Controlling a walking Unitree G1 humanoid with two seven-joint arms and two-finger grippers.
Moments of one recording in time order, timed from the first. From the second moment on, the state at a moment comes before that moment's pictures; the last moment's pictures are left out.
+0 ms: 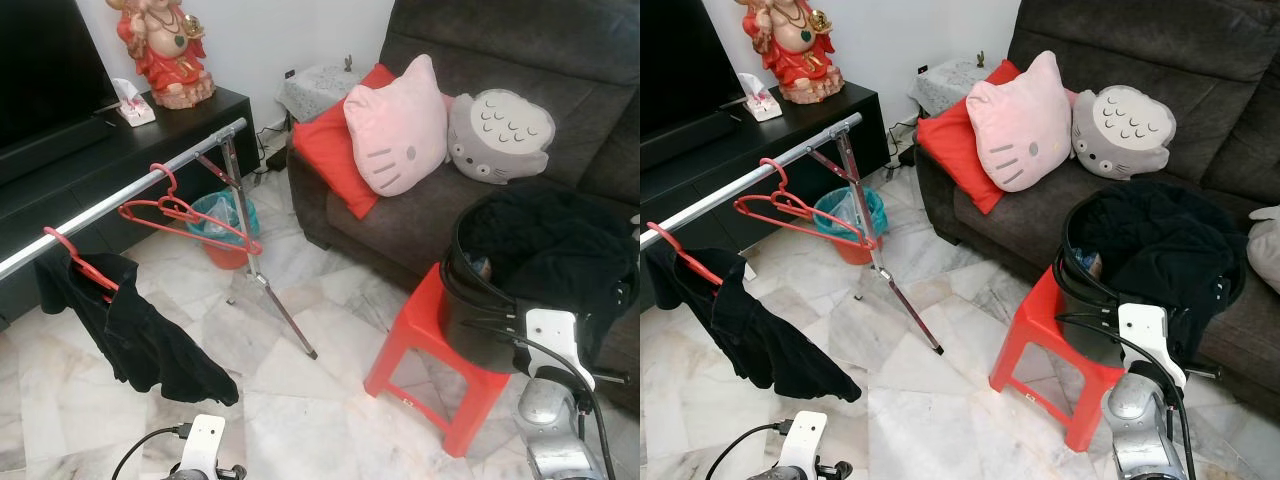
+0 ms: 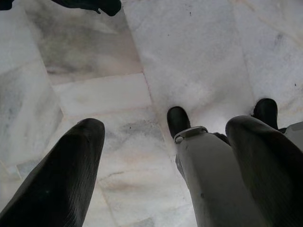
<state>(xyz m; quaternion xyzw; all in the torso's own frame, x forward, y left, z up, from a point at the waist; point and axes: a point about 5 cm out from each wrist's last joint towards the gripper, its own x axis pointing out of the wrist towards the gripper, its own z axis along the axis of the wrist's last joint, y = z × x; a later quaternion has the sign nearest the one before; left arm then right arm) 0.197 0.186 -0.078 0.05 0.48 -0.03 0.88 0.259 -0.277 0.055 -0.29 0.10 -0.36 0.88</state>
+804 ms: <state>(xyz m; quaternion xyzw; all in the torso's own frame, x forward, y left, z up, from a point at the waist) 0.197 0.186 -0.079 0.05 0.48 -0.03 0.87 0.226 -0.339 0.083 -0.05 0.03 -0.58 0.82</state>
